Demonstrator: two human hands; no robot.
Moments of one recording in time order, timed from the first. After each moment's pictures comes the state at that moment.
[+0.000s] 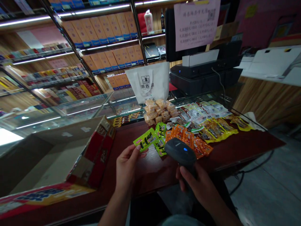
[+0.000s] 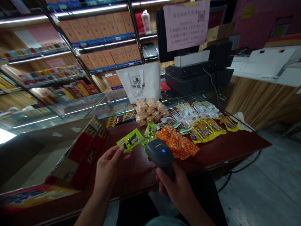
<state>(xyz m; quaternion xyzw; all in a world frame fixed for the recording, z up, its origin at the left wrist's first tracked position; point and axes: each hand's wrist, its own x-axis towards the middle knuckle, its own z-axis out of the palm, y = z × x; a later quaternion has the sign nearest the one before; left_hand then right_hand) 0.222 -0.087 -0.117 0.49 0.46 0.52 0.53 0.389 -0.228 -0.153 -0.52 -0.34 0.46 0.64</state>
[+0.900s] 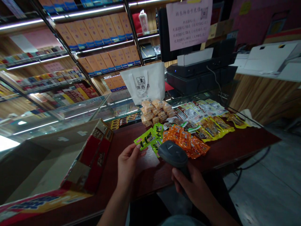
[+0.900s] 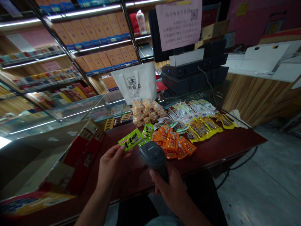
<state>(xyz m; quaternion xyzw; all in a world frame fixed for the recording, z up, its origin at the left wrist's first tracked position) 0.233 -0.068 -0.136 0.49 0.45 0.52 0.53 0.388 -0.224 -0.162 -0.55 -0.36 0.45 0.61</state>
